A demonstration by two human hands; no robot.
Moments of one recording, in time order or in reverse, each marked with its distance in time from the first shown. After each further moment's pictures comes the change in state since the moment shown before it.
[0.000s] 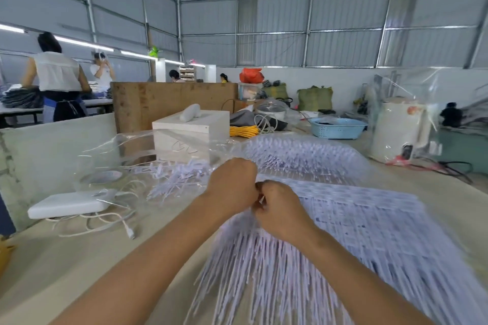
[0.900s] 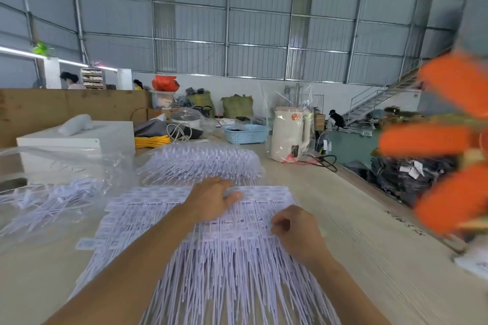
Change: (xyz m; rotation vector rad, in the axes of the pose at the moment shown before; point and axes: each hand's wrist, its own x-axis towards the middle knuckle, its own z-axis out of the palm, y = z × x) left_hand 0.063 0.122 0.078 -0.266 -0.230 0.315; right_hand -0.134 0.126 -0.122 -0.157 0.177 0.516
